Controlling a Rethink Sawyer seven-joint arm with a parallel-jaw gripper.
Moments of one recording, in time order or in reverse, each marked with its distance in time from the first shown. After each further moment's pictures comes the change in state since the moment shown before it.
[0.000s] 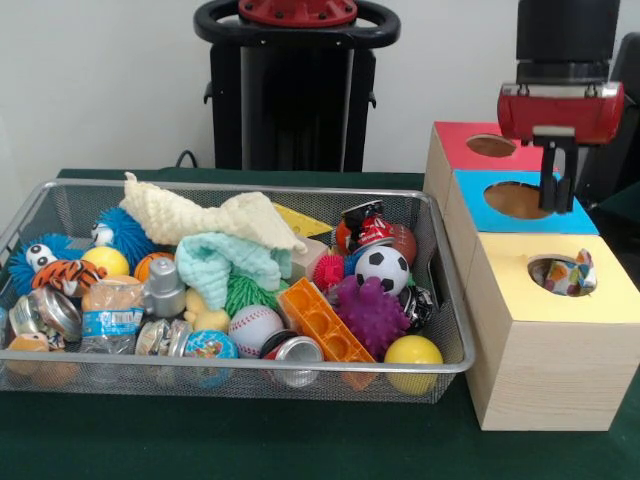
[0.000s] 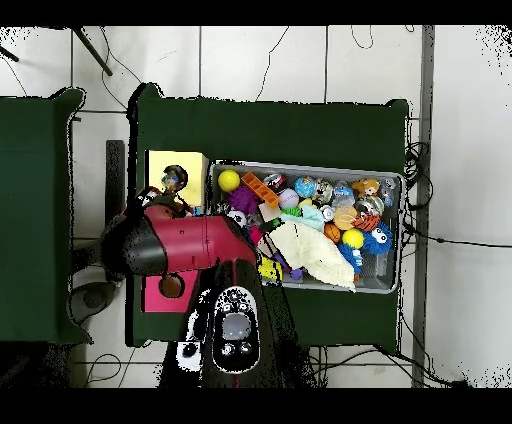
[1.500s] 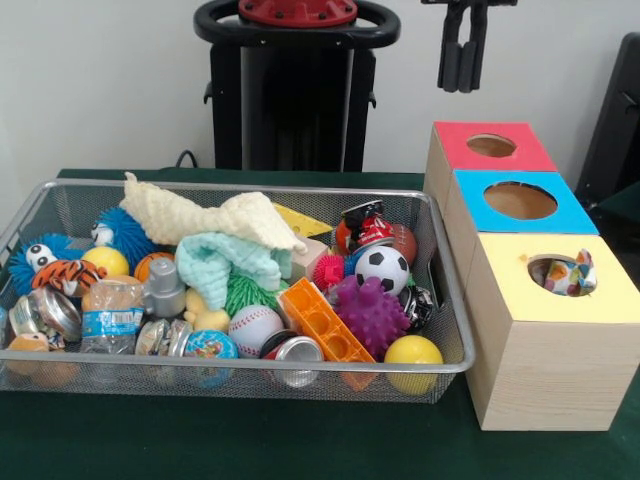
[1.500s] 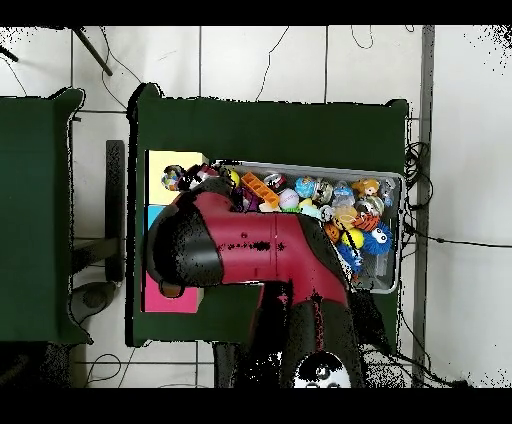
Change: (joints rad) arm -0.170 -0.240 0.027 -0.026 -0.145 0.166 0.000
